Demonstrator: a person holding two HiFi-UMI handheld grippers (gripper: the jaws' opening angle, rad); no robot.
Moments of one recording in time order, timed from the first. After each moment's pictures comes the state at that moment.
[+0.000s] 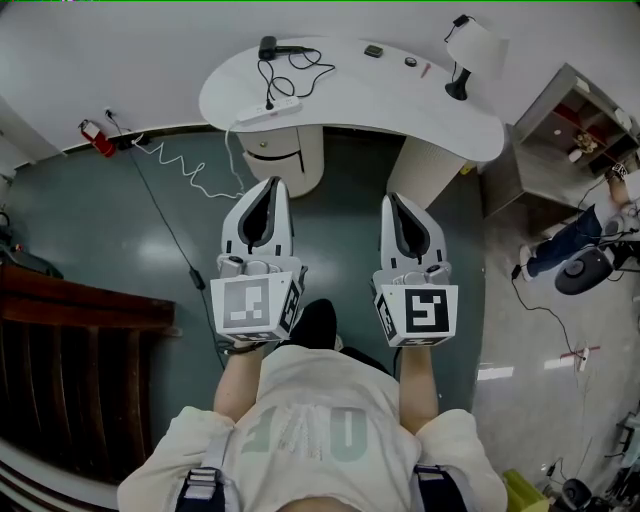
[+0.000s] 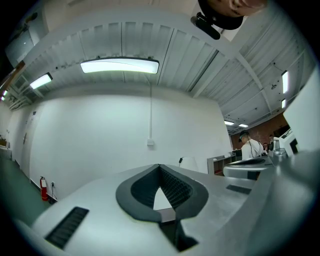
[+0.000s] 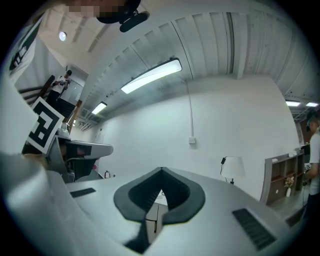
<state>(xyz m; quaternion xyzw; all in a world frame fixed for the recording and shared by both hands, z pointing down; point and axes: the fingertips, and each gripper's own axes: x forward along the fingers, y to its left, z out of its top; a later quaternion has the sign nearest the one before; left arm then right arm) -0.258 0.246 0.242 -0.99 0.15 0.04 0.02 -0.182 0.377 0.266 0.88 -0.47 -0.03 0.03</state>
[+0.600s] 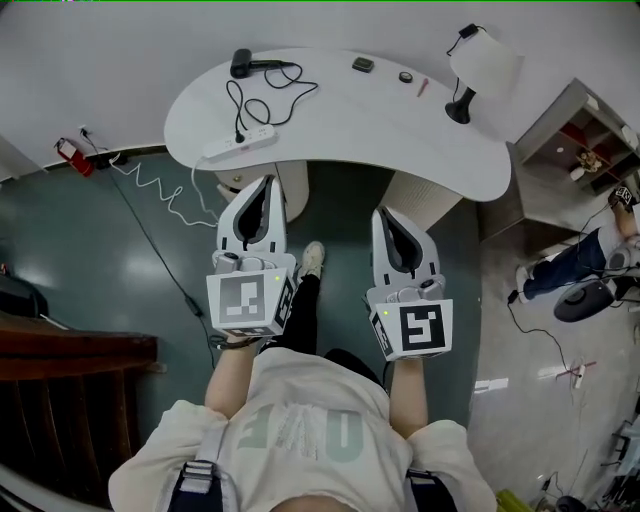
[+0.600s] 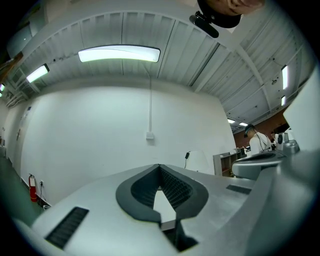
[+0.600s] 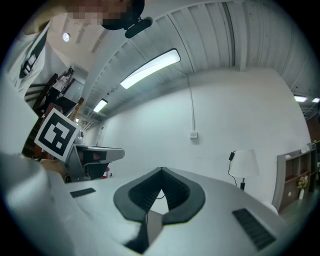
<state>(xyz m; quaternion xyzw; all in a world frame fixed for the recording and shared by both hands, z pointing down) -0.100 0.171 0.308 -0.99 0.14 0.06 0.03 -0.051 0.308 0.327 0.87 -0.49 -0.05 0.04</state>
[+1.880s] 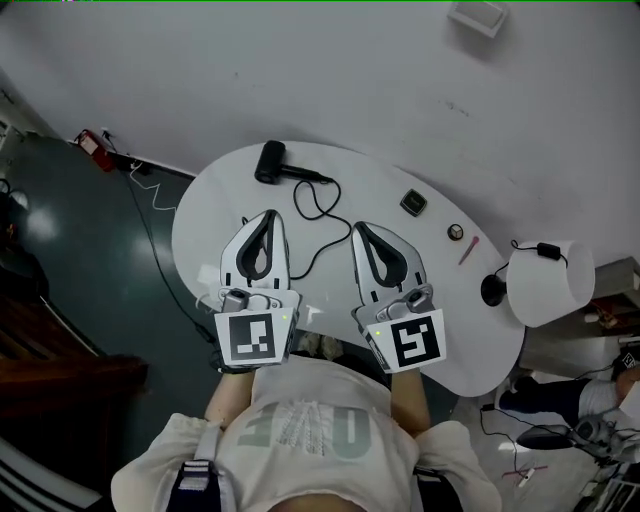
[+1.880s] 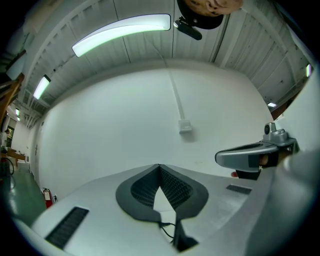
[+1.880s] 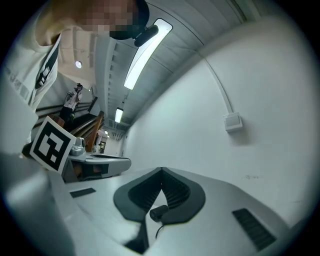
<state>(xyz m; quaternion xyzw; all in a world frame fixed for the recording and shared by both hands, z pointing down) 0.179 -0.103 0.240 -0.96 0.28 0.05 0.04 0.247 -0.017 0.242 0.75 -0.66 -0.07 0.02</state>
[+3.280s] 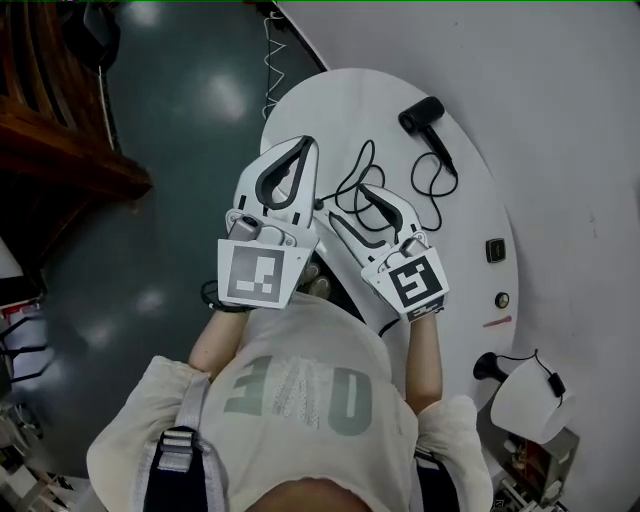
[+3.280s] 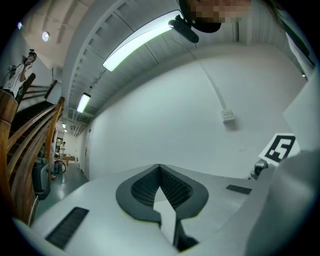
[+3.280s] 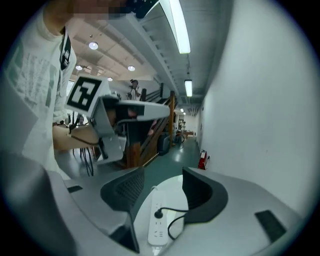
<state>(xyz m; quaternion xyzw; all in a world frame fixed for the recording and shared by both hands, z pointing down) 0.023 -0.153 0.268 -0.86 0.50 0.03 0.03 0.071 -0.096 0.376 0.35 -0.92 0.03 0.19</state>
